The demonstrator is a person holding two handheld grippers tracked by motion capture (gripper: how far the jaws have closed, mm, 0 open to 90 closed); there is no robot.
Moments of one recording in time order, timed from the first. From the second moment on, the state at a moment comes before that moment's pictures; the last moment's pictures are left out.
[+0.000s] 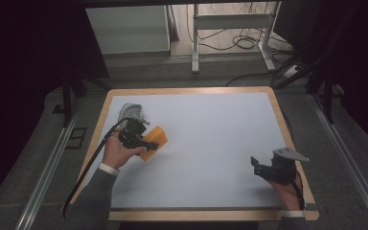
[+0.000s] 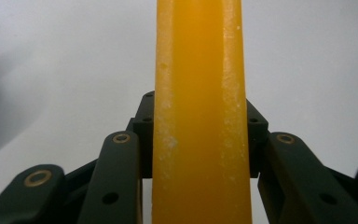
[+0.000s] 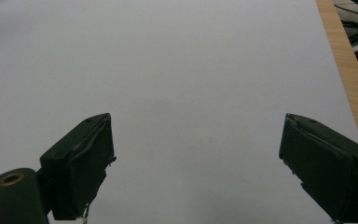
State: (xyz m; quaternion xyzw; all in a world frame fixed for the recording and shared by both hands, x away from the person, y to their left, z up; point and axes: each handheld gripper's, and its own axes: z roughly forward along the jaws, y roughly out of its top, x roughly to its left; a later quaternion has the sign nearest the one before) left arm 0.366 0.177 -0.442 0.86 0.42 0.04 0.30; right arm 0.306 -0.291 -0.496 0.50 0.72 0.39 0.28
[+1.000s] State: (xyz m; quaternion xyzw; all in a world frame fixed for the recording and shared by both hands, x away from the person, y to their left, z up) left arm 0.389 0.206 -0.430 0.84 0.46 0.06 0.30; right arm 0.304 -0.292 -0.495 0.51 0.72 0.39 0.28
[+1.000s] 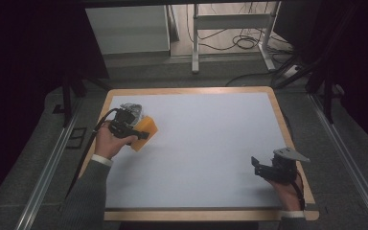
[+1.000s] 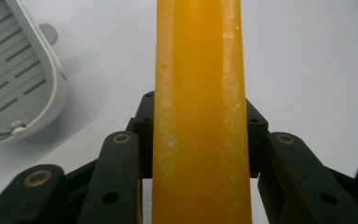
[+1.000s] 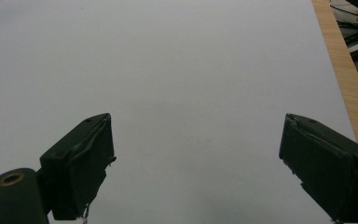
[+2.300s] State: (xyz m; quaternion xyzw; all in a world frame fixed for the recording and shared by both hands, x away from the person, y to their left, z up) left arm 0.444 0.233 -0.421 0.80 0.52 0.04 0.30; right arm 0.304 -0.292 -0.495 0.51 0.72 0.39 0.28
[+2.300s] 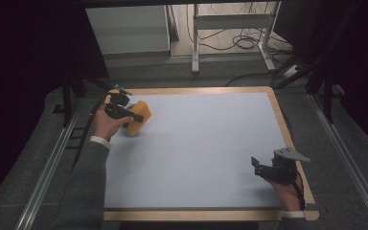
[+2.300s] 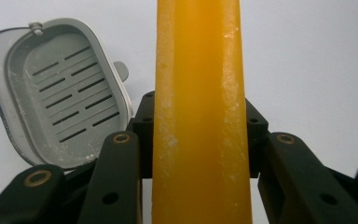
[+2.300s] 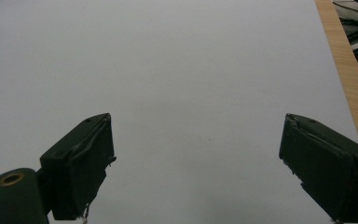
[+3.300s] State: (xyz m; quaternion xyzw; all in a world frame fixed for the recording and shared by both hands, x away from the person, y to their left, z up) left arm 0.480 0.260 -0.443 0.76 0.57 0.04 0.30; right arm 0.305 -0.287 -0.498 0.50 0.72 0.38 0.28
